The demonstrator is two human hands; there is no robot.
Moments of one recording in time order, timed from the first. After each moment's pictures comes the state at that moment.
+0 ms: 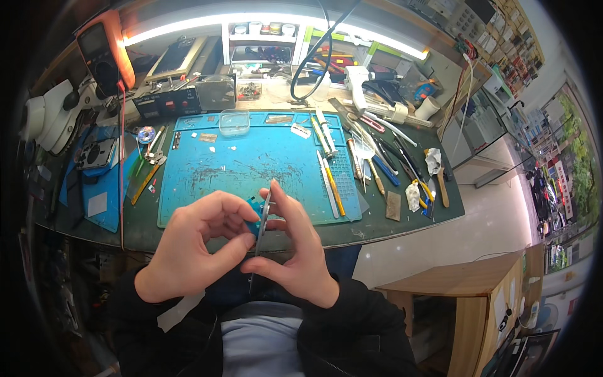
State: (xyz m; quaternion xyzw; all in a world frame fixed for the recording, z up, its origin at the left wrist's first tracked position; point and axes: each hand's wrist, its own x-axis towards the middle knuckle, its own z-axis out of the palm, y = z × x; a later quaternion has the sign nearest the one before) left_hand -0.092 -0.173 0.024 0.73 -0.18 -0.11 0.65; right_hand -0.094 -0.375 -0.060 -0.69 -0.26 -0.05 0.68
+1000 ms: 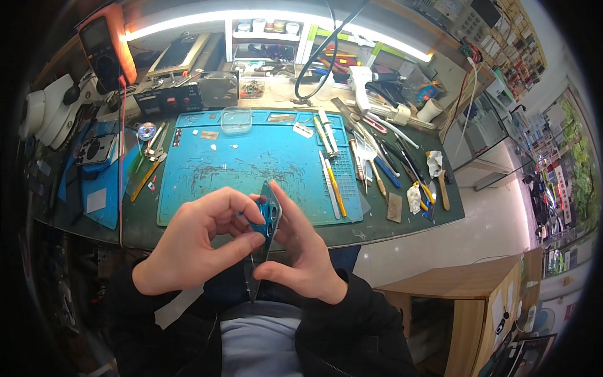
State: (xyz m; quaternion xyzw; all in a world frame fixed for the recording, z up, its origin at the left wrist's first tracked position) left_hand -0.084 -0.170 0.024 0.72 -0.19 -0.16 0.65; right_hand -0.096 -0.382 -0.053 -0.55 -0.24 0.10 0.79
